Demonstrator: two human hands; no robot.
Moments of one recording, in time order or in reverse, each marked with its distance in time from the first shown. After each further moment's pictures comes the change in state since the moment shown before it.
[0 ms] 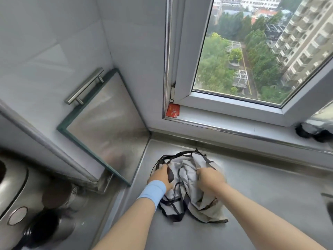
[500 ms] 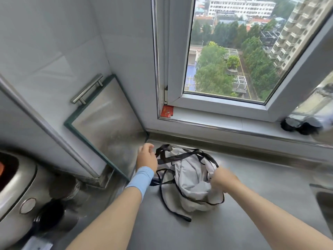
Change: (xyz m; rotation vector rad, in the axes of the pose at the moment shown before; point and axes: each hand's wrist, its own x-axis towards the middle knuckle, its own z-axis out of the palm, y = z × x) left_hand -0.036 0.007 -0.041 -0.476 0.701 0.057; right_hand -0.055 0.049 -0.011 0.226 -0.041 0.294
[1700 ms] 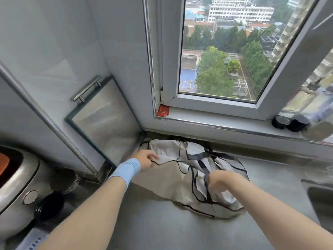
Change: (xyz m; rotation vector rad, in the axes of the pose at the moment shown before) left_hand -0.011 0.007 -0.035 0.209 -0.612 0.091; right_hand -0.035 0.019 -0.020 -0.533 -0.220 -0.309
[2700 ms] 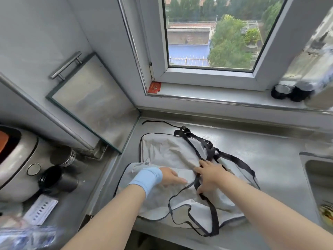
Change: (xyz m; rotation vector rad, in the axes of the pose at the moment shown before) left_hand -0.073 0.080 0.137 0.293 -0.611 -0.214; right_hand 0.016 0.023 0.106 0.083 0.103 -0.203
